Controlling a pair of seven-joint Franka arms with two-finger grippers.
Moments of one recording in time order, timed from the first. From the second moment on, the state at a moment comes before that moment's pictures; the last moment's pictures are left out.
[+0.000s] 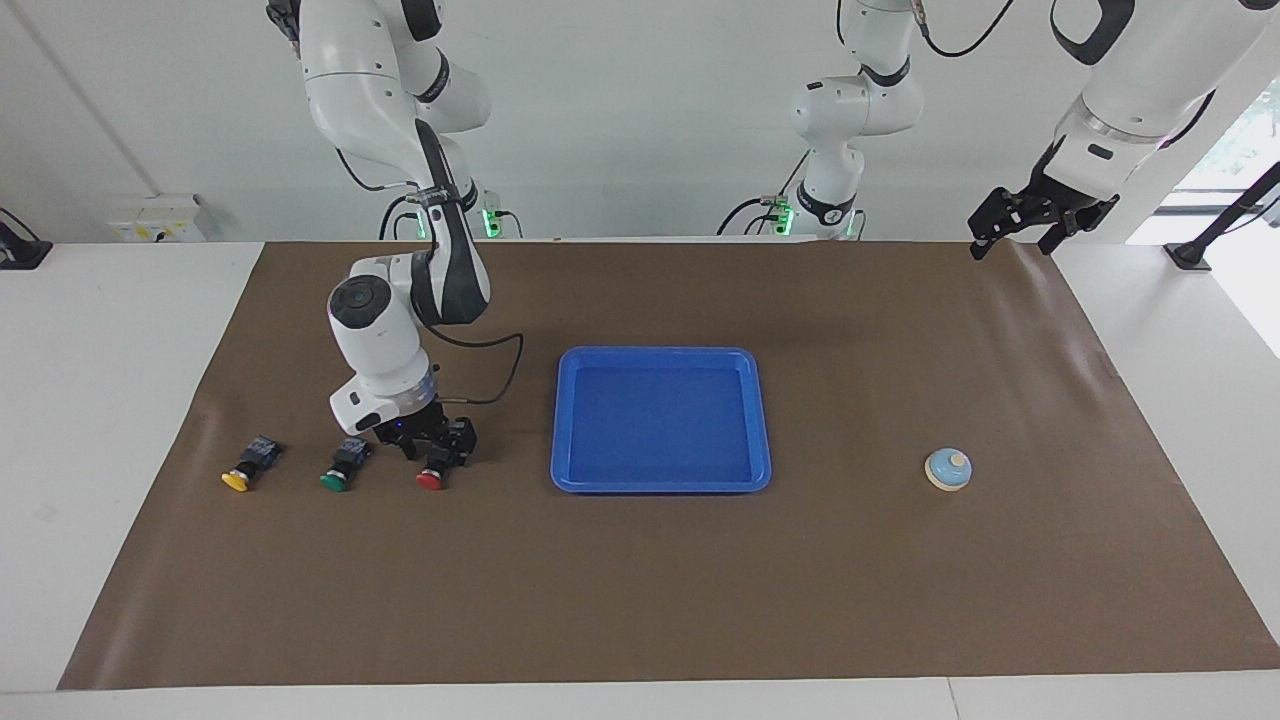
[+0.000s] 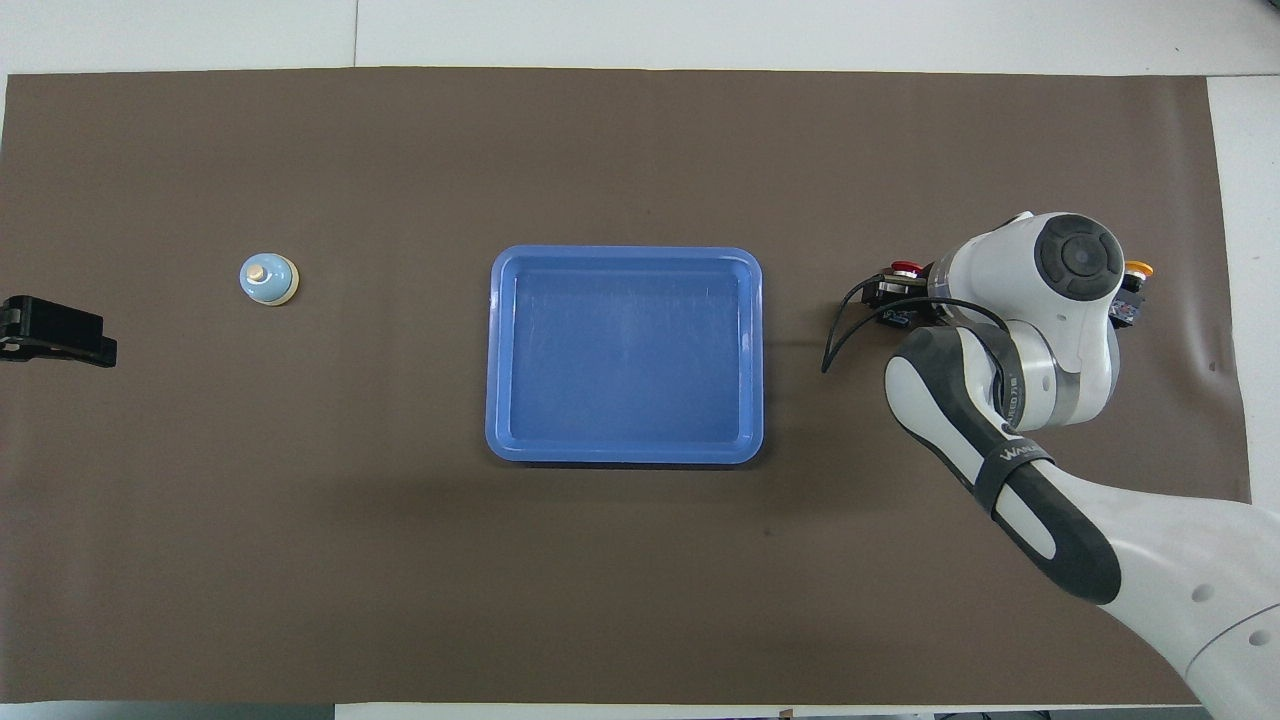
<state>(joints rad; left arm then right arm) 0.03 -0.08 -0.04 -1.64 -0.01 1.50 -0.02 0.10 0.34 0.01 -2.04 0.00 2.48 0.31</state>
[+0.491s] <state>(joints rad) 0.03 -0.08 -0.04 -1.64 -0.01 1.50 -0.02 0.12 0.34 0.01 -1.91 0.00 2.29 0.32</state>
